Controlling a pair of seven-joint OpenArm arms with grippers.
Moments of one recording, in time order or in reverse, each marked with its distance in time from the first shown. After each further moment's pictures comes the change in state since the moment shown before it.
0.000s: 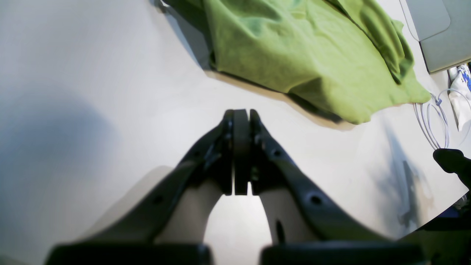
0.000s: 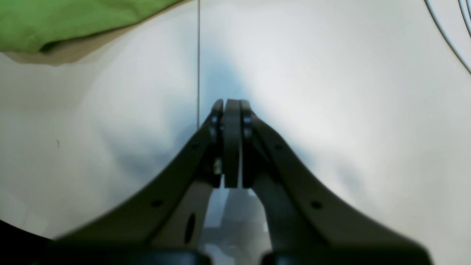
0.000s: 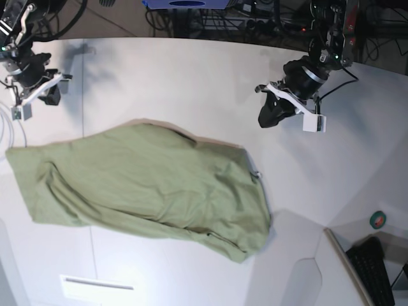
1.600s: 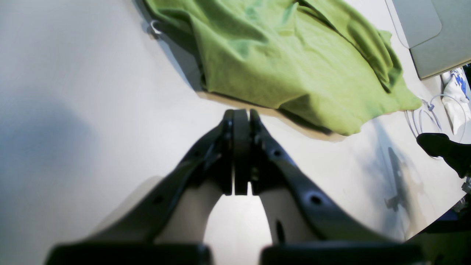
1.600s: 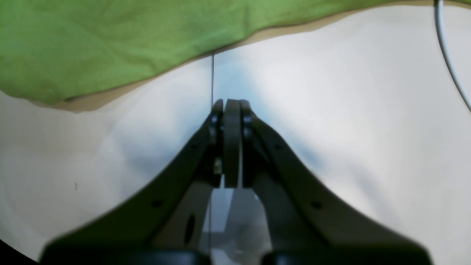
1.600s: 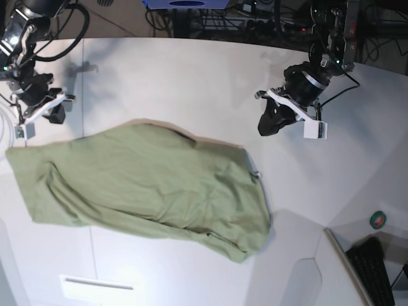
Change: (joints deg) left arm -1.1 0.0 0.0 1.4 0.0 -0.1 0.0; right arm 6.9 0.2 0.0 -5.4 -0.1 0.0 -0.1
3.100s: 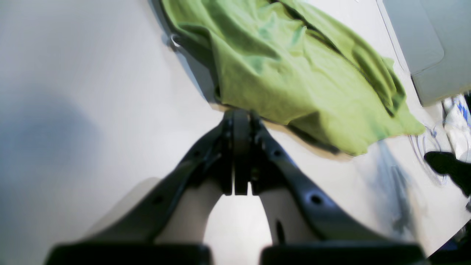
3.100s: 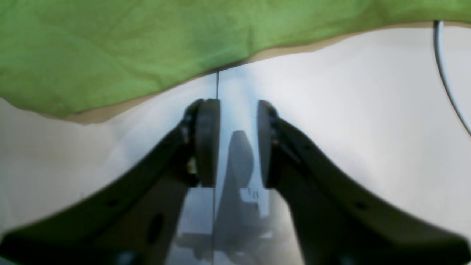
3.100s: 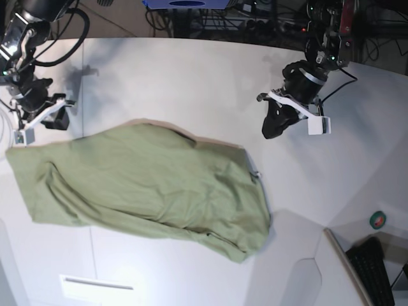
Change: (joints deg) left arm 0.0 1.6 0.3 -3.6 -0.1 0.2 -8.2; right arm 1.4 0.0 -0.1 0.0 0.2 0.0 0.0
